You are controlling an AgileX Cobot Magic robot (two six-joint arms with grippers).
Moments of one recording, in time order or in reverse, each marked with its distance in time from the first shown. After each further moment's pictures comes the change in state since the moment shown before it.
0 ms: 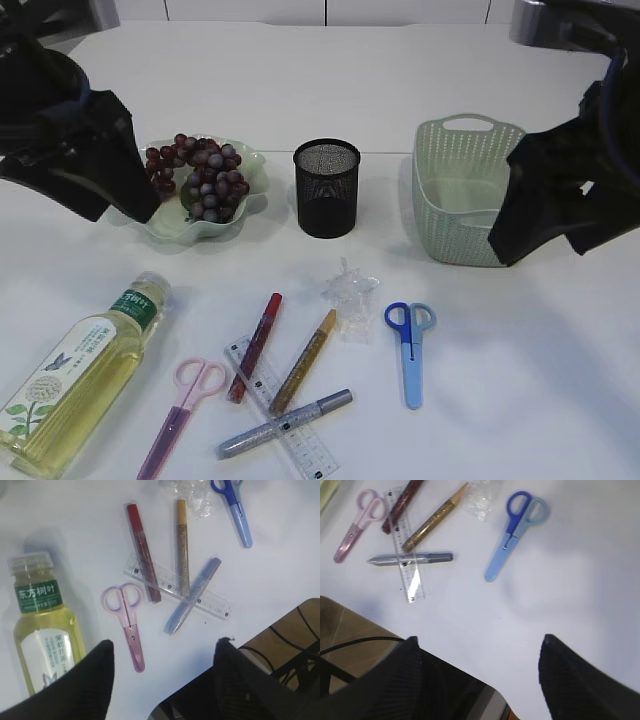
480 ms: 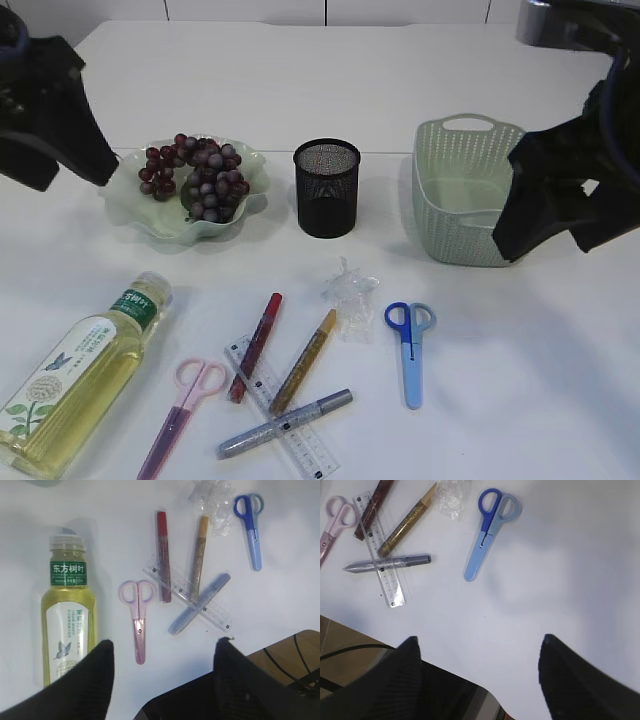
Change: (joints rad) left arm 0.000 -0.121 0.000 0.089 0.012 -0.217; right arm 0.000 0.002 -0.002 -0.054 -0.002 0.060
